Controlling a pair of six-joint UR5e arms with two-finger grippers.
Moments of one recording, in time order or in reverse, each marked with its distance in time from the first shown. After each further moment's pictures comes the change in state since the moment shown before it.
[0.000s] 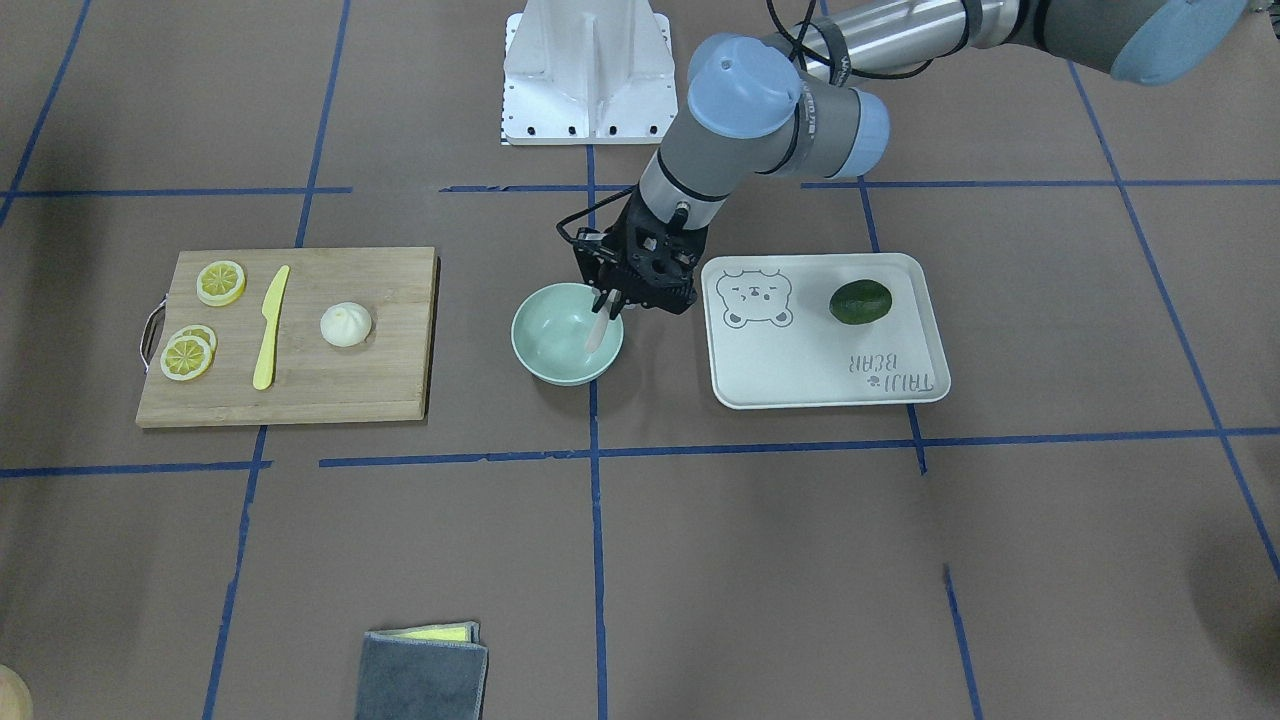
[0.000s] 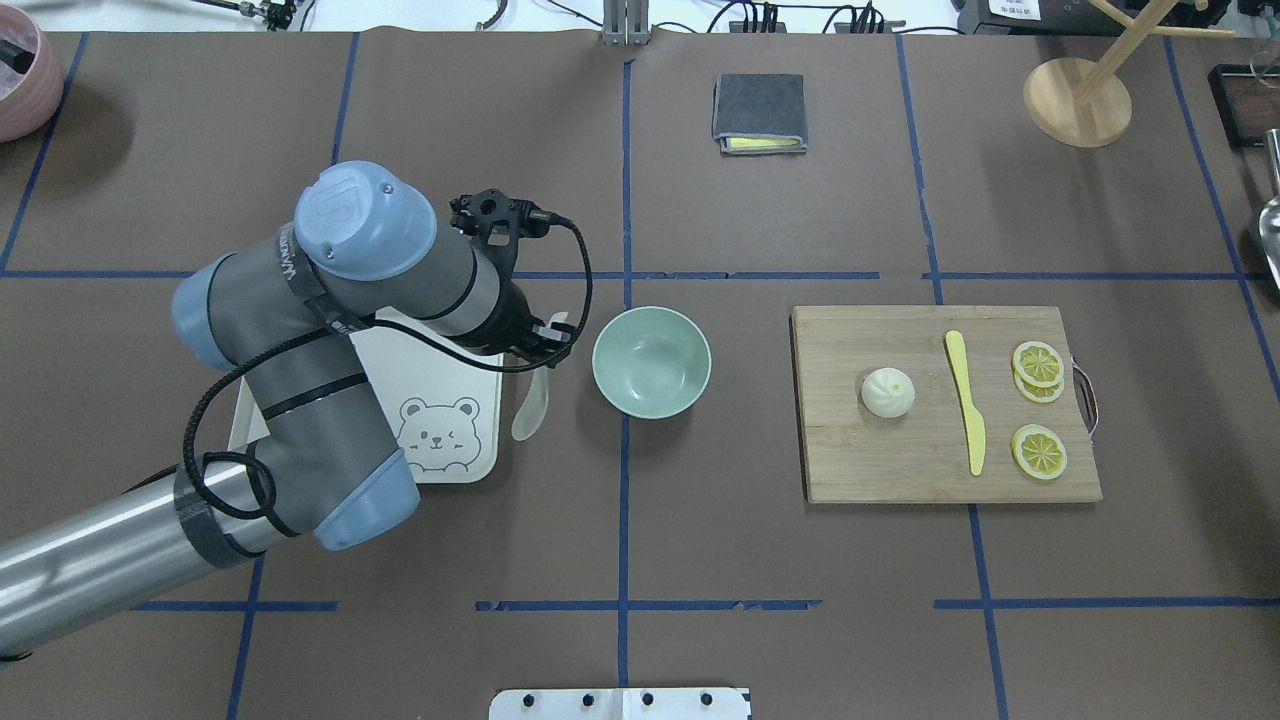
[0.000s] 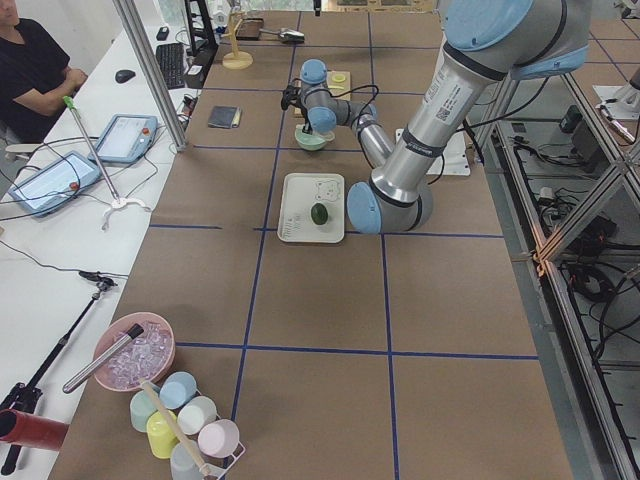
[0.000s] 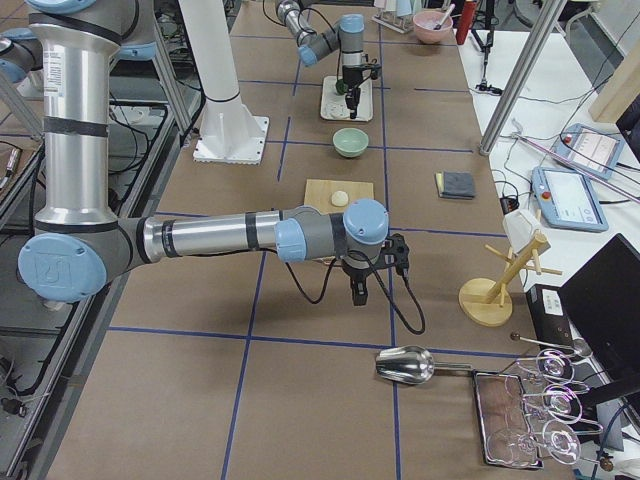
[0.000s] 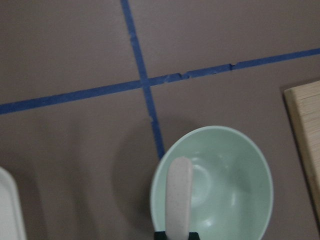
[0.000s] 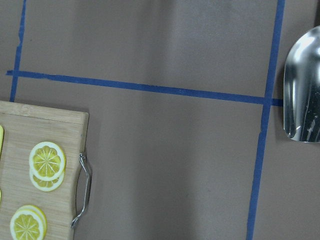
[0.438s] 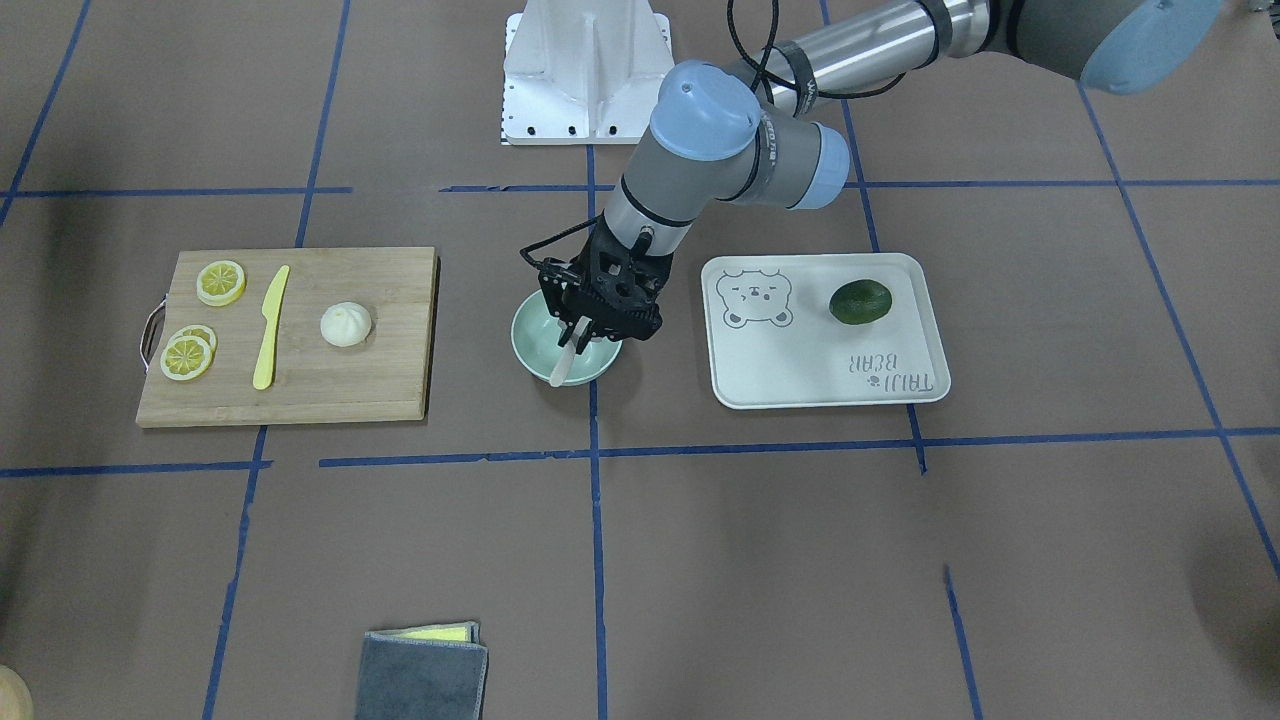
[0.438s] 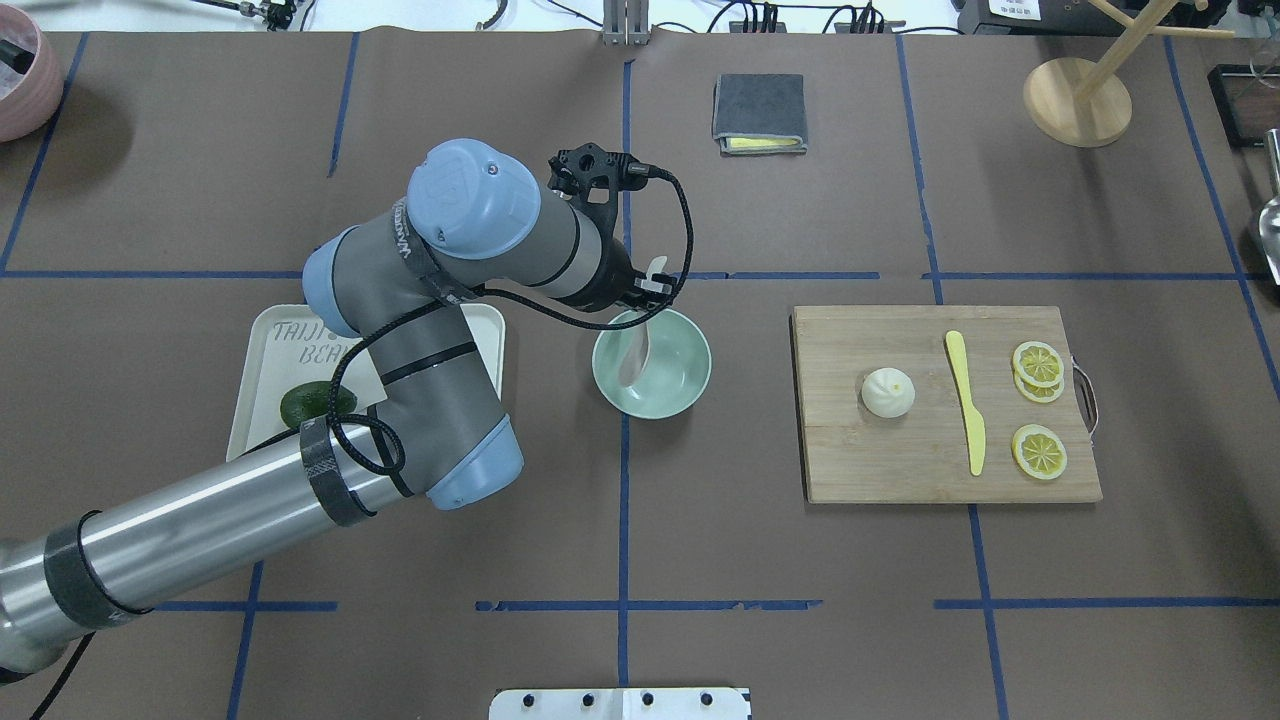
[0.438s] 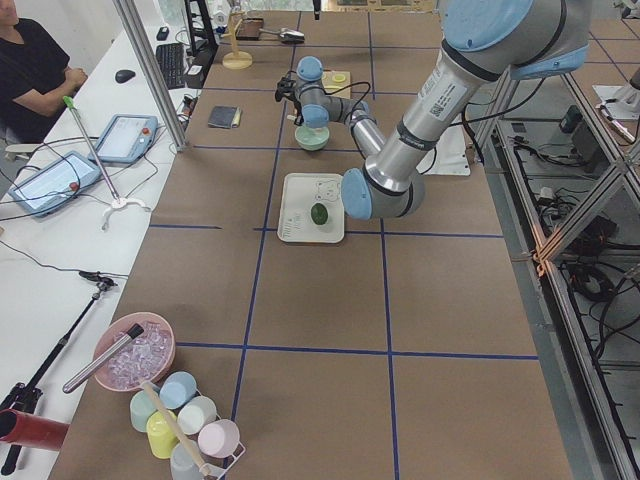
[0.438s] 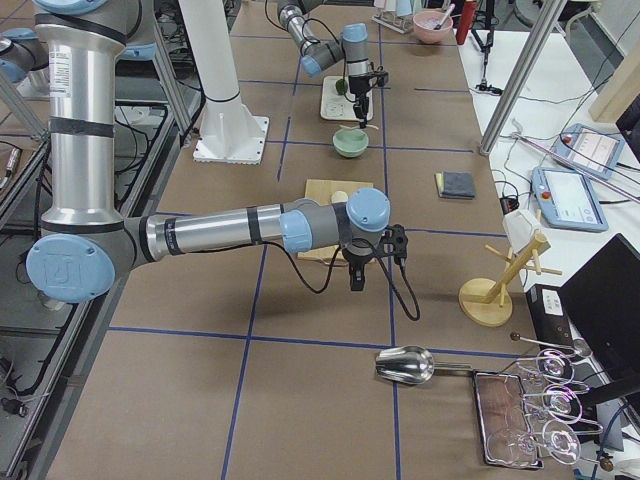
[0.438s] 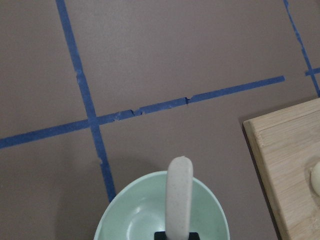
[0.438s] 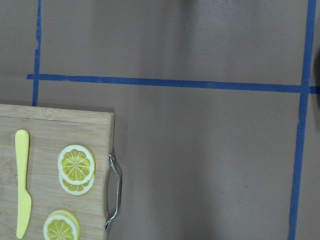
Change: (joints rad) left arm 0.016 -0.039 0.091 -0.084 0.101 0.006; right arm -0.087 0.007 0.042 0.019 0.020 0.160
